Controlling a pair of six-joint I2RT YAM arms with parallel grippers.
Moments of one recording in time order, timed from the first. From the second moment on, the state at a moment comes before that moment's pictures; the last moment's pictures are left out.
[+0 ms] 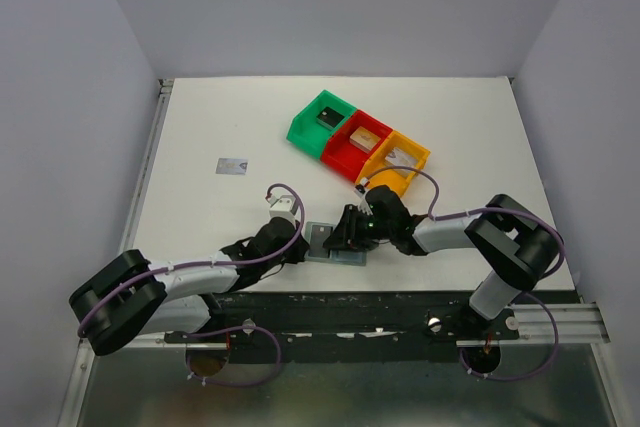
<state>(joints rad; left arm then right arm) -0.89 1.19 0.28 0.26 -0.19 -0.71 0.78 1.66 0.57 0.43 -0.41 0.97</state>
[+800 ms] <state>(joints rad) -0.89 1.21 0.27 0.31 -0.18 -0.72 0.78 1.65 0.57 0.43 -0.34 0.97</state>
